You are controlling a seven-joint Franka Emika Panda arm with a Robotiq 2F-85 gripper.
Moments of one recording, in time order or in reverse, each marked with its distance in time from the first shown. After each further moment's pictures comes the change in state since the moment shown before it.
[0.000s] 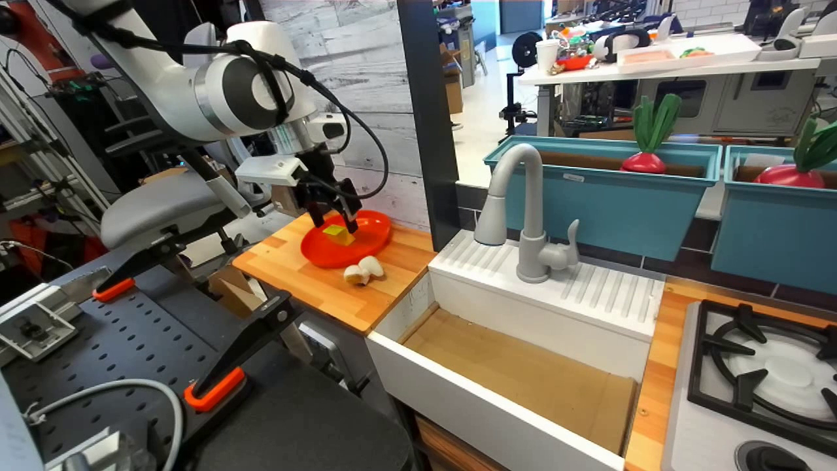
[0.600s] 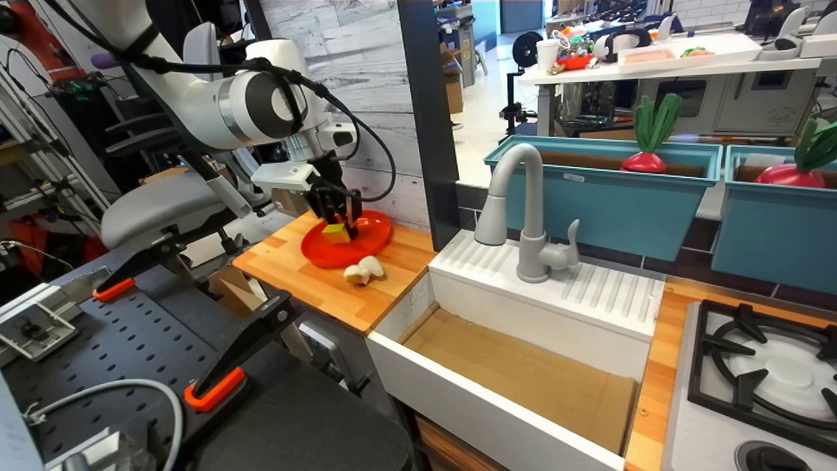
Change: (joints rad) arm 0.017 0.112 0.001 0.167 0.002 -0.065 -0.002
